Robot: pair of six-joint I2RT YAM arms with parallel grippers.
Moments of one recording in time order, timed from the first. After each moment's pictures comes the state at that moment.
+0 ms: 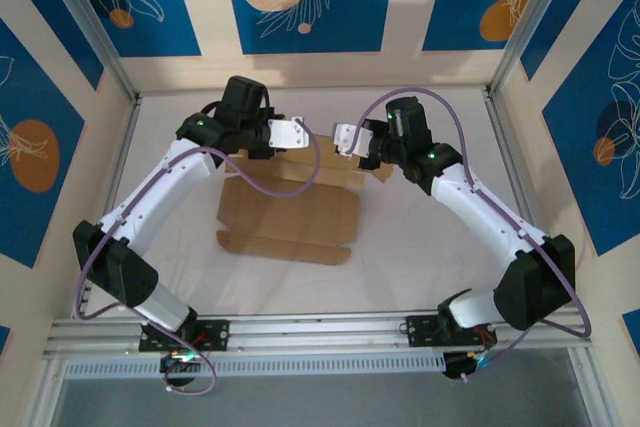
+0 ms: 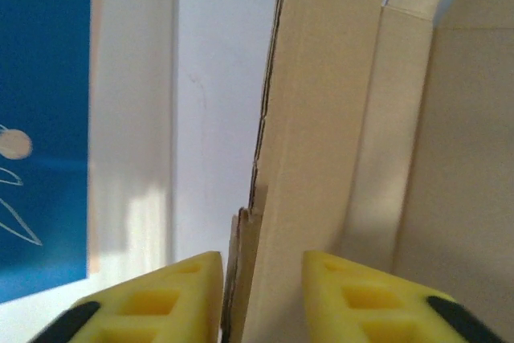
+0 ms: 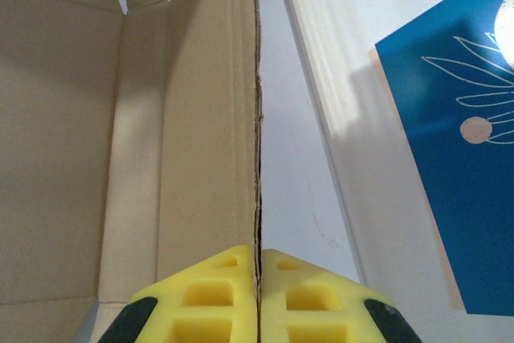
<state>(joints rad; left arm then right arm) -0.53 1.56 1.59 -0.78 0.10 1.14 0.46 1.38 1.20 -0.37 -0.33 -1.00</state>
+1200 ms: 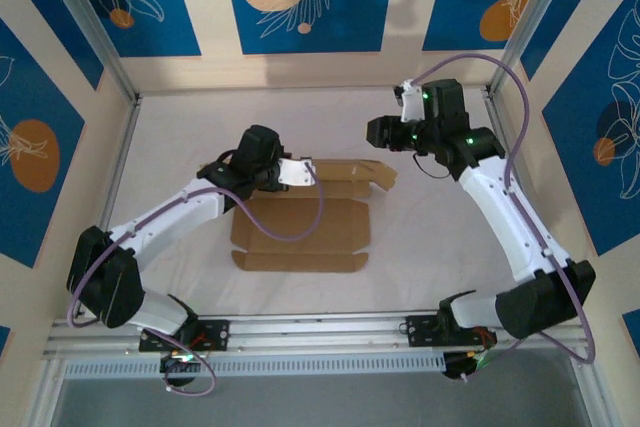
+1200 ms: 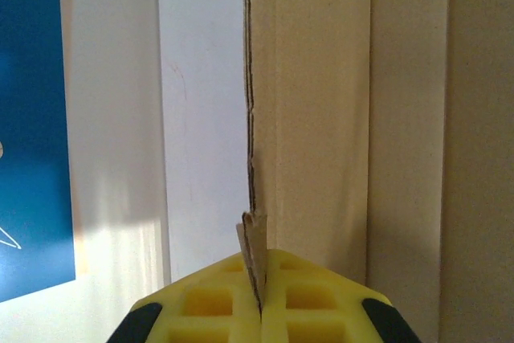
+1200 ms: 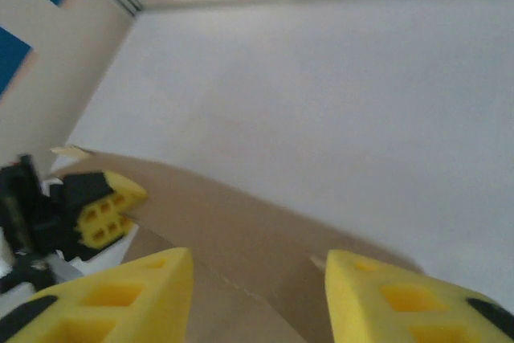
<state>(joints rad) -0.64 1.45 1.12 -0.35 -0.07 1.16 0.29 1.33 1.40 -0.76 -0.36 0.33</state>
